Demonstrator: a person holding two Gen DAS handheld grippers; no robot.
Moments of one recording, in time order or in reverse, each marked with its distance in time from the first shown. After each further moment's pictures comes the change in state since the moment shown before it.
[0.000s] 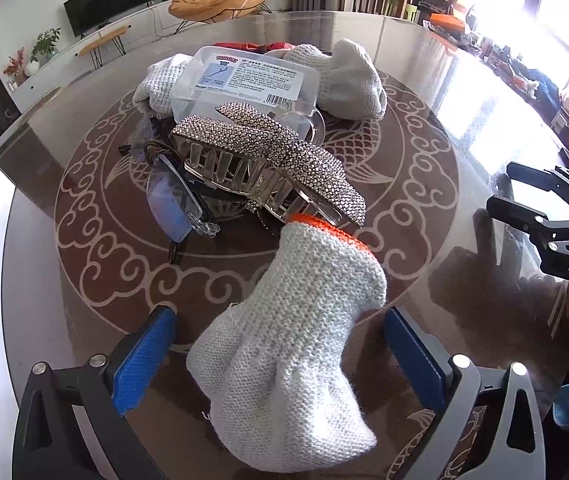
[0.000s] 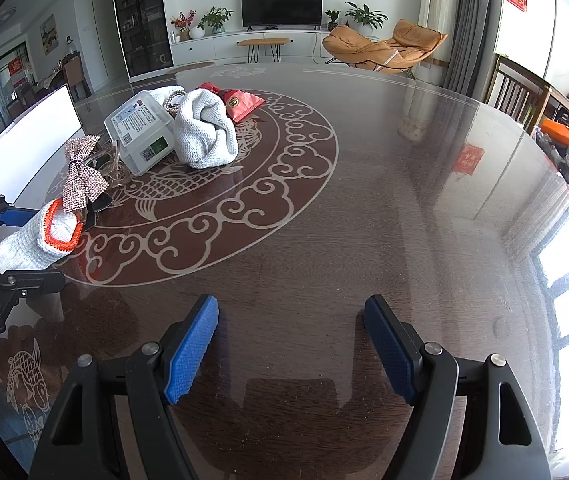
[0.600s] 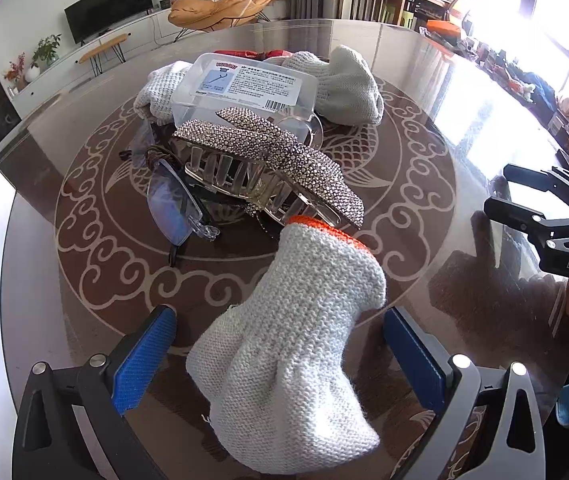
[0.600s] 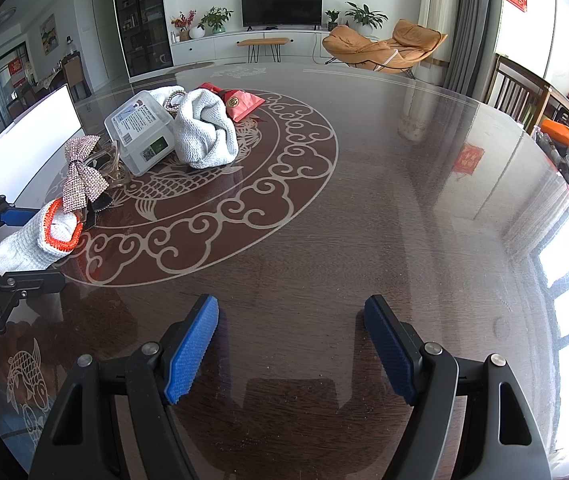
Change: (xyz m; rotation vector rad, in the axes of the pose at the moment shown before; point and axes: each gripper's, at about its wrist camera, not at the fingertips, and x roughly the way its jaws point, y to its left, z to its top) left arm 0.001 0.002 -0.008 0.002 -0.040 -0.003; right arm 0.000 0.000 0.000 0.000 0.000 0.000
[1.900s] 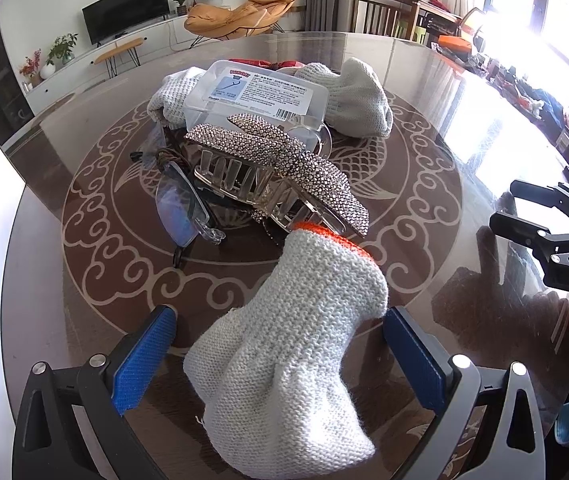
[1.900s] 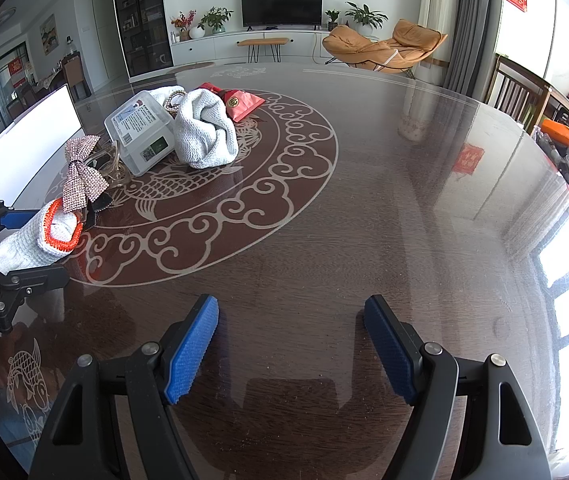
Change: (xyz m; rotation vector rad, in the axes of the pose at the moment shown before) left arm 0.001 -0.002 -0.007 -0.043 -0.046 0.025; right arm 0.000 0.000 0.000 0.000 0.000 0.000
